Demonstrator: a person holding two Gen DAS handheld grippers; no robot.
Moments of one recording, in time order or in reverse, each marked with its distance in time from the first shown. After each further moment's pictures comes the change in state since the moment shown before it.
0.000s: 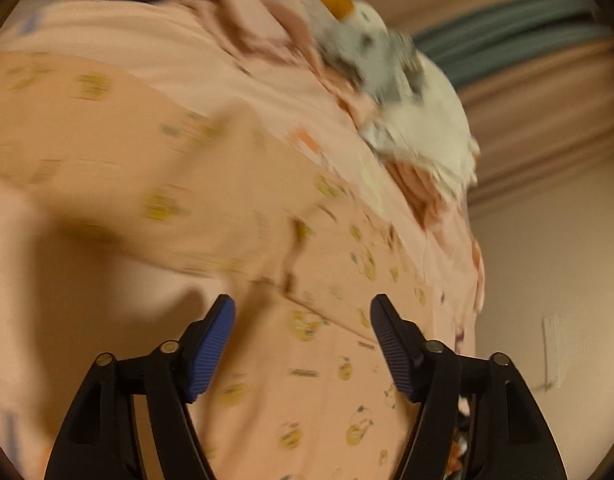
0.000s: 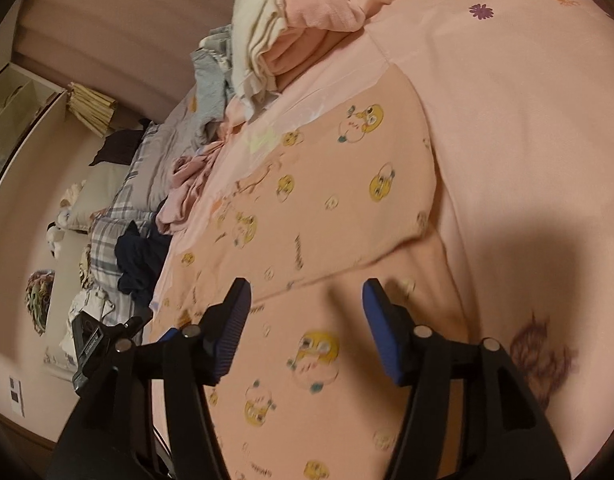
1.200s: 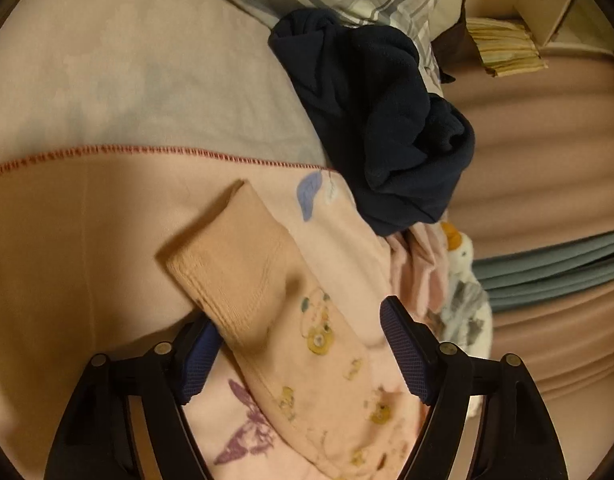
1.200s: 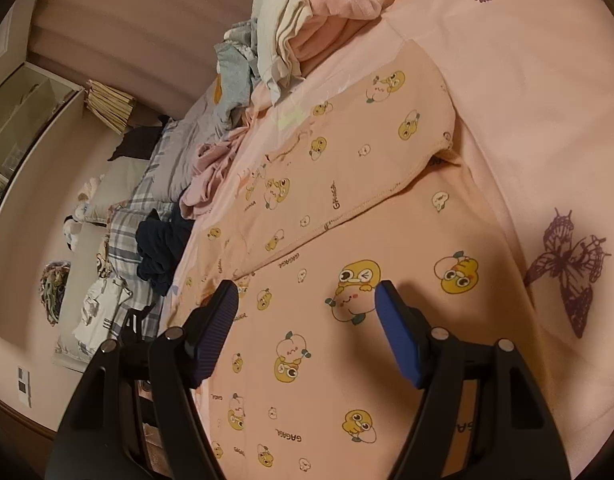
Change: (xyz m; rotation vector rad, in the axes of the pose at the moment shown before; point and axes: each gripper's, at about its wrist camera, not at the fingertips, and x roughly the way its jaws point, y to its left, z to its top) left arm -0.106 0.198 0.085 -0.486 -0.465 0.038; right arm -0.007 0.018 -0.046 -0.001 -0.007 0.050
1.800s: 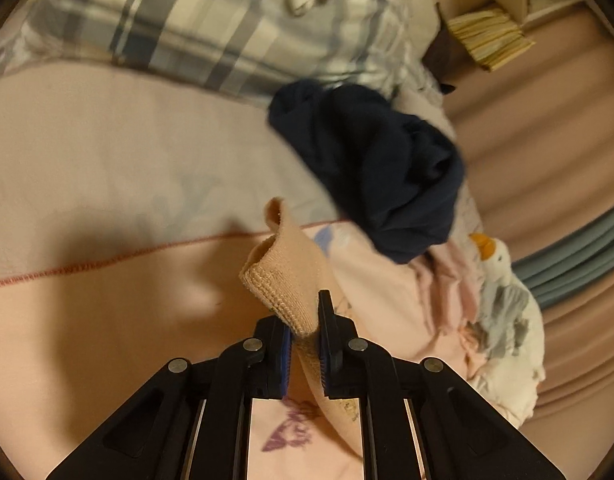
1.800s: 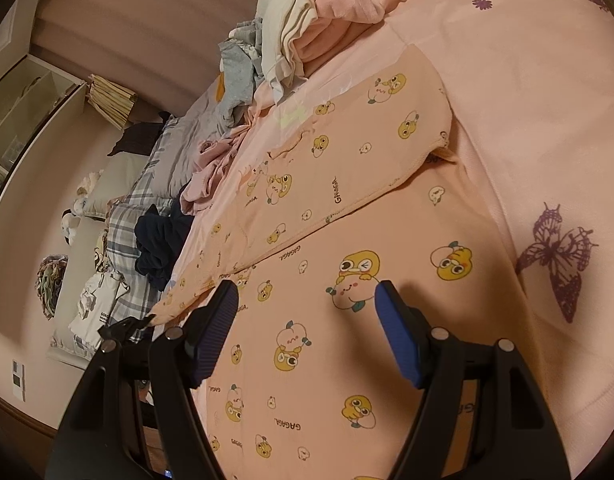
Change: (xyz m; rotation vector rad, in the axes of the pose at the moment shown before) left arm -0.057 -0.033 -0.001 0.174 -0.152 0.177; right arm -0.010 0.005 -0.009 -0.019 -0.008 -0.007
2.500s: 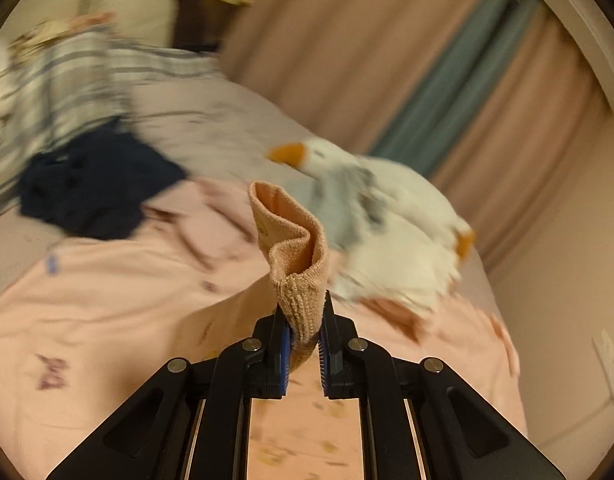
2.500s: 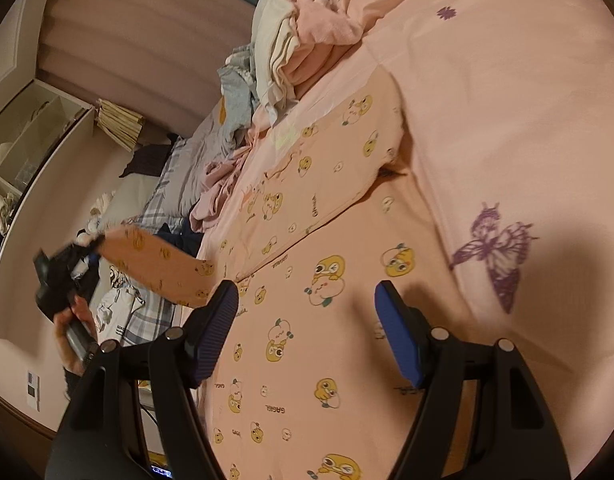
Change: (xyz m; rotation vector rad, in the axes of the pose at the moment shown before) left arm -0.044 -0.292 -0.152 0.616 0.107 -0.294; right arm -0.039 -0.031 -0.006 0.045 -0.062 0.049
